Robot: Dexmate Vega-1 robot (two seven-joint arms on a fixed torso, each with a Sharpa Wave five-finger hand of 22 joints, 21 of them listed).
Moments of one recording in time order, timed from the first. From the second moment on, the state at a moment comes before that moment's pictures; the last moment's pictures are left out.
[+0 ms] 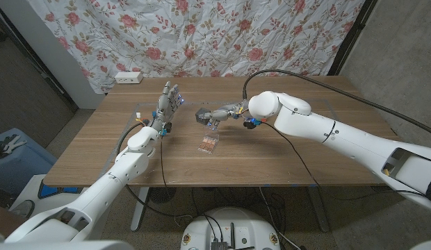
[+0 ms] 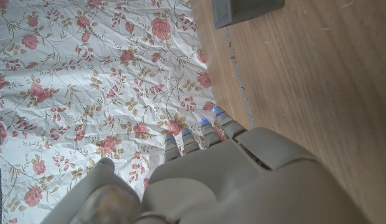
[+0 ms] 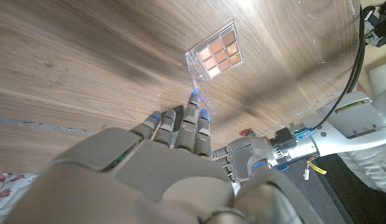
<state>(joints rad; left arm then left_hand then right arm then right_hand) 0.84 0.51 0.37 -1.30 -0.65 -0.29 -0.03 0.00 0.01 0.12 0.10 0.37 0.01 -0.21 0.19 0.19 -0.02 -0.15 0.20 0.19 0.03 -0.03 0.18 0.18 0.08 0.04 0.20 0.18 -0.37 -0.67 -1.02 -1.98 -0.25 -0.55 0.62 0.01 0.08 0.14 0.16 0.26 0.29 -0.04 0.22 0.18 0.46 0.01 0.24 0.21 0.03 0.05 0.25 0.25 -0.01 0.05 0.19 0.17</state>
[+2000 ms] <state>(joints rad) 0.84 0.51 0.37 -1.30 -0.65 -0.29 -0.03 0.00 0.01 0.12 0.10 0.37 0.01 -0.21 0.19 0.19 -0.02 -0.15 0.20 0.19 0.03 -0.03 0.18 0.18 0.08 0.04 0.20 0.18 -0.41 -0.66 -1.08 -2.09 -0.38 -0.65 0.59 0.01 0.08 0.14 0.16 0.27 0.29 -0.05 0.21 0.18 0.41 0.00 0.21 0.21 0.03 0.05 0.25 0.25 -0.02 0.04 0.19 0.17</state>
